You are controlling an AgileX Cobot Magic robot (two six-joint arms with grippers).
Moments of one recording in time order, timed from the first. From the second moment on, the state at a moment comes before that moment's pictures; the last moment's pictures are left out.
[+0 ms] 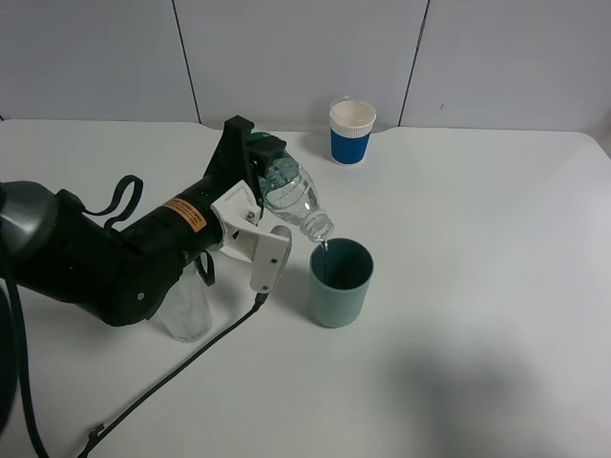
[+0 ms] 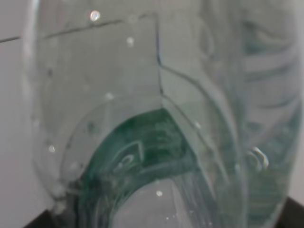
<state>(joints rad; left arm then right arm) -0.80 1.92 -0.57 -0.32 -1.19 1.82 -0.07 0.00 -0.48 0.01 1.06 -0.02</state>
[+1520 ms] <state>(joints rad) -0.80 1.92 -0.57 -0.36 -1.20 1.83 -0.07 0.00 -0.48 0.01 1.06 -0.02</state>
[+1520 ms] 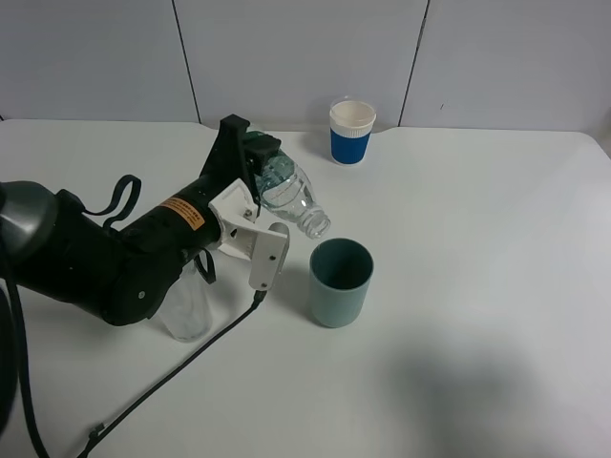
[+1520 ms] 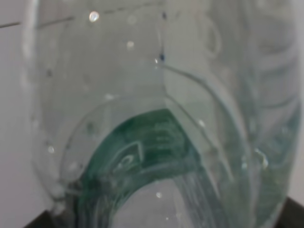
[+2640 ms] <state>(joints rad) -0.80 1.92 -0.57 -0.34 -1.20 1.86 -0.07 0.00 -0.48 0.01 1.06 -0.02</state>
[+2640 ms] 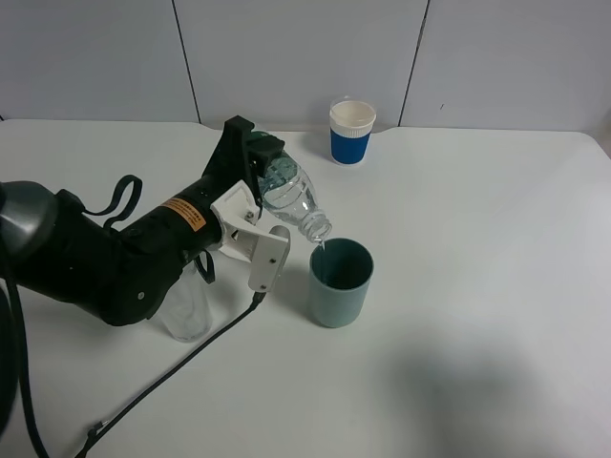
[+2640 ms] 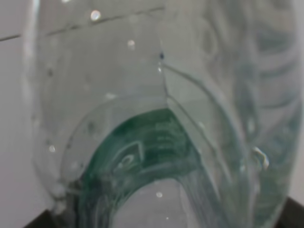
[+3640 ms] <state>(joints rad) -0.80 1.92 -0.57 -0.34 -1.20 1.90 -0.07 0.00 -0.48 0.01 1.06 -0.02</state>
